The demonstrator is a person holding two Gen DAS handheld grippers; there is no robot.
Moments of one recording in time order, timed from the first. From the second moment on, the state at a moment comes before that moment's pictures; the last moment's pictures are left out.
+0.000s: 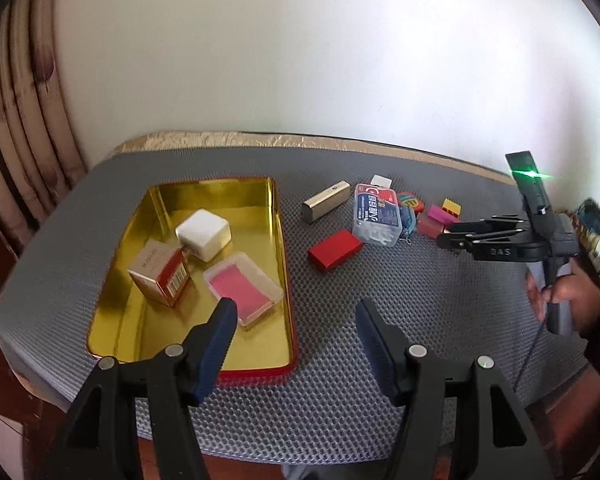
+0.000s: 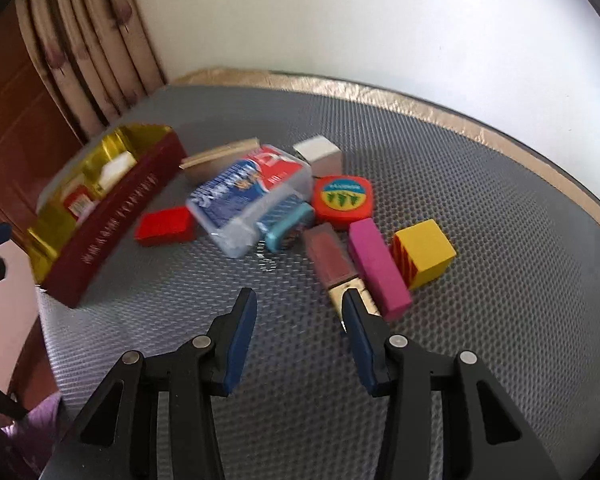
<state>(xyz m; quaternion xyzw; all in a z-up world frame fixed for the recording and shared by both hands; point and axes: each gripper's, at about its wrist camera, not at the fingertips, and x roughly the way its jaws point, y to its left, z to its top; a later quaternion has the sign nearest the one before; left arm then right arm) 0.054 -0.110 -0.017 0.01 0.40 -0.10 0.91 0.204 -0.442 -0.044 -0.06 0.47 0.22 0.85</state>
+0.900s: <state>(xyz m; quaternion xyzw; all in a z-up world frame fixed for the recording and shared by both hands) 0.033 -0.057 -0.017 -0.04 0.41 -0.02 0.91 0.165 -0.402 0.019 0.00 0.46 0.26 0.85</state>
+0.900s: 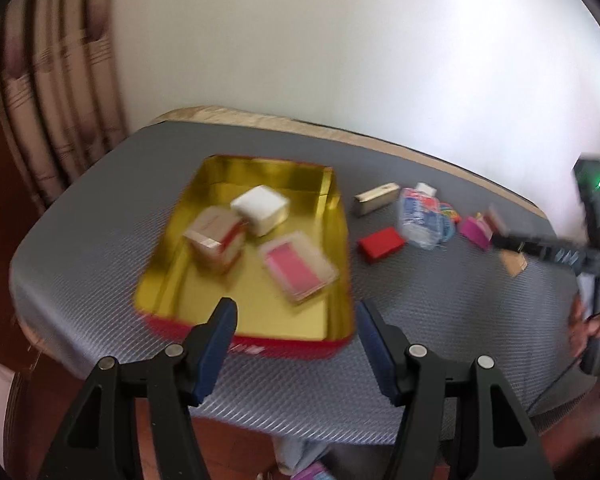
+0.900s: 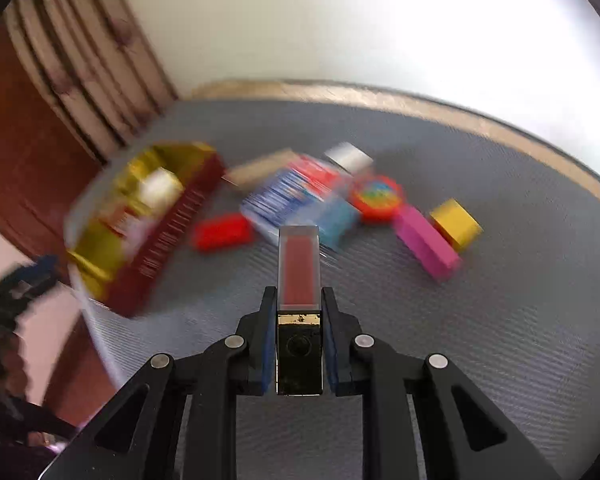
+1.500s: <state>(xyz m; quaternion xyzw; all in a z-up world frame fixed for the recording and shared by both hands) 0.024 -0.003 -0.033 -0.07 0.41 0.06 0.91 0.271 -0.180 -0.043 -0.03 0.53 0.29 0.80</state>
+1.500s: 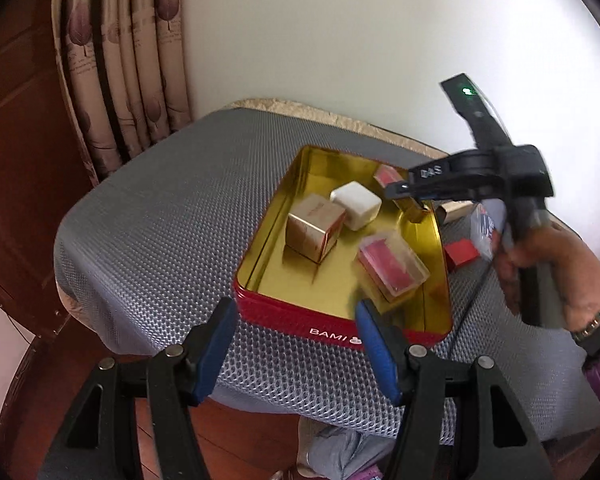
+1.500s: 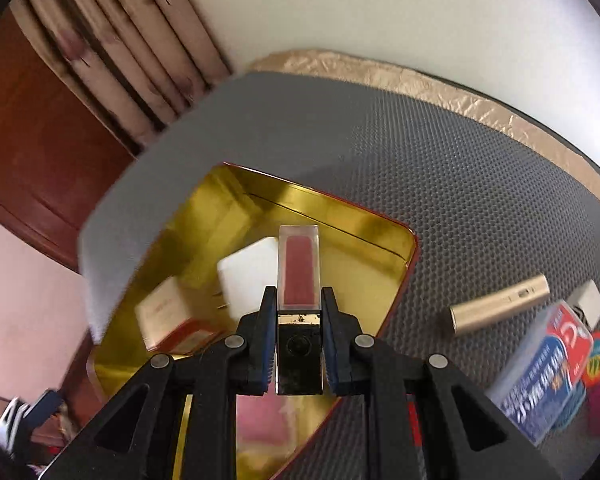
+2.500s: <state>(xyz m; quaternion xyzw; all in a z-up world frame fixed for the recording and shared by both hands) 0.038 0.000 -0.053 -0.05 0.44 0.07 0.89 0.276 -0.180 -0.051 -0.05 0.51 0.25 0.82</state>
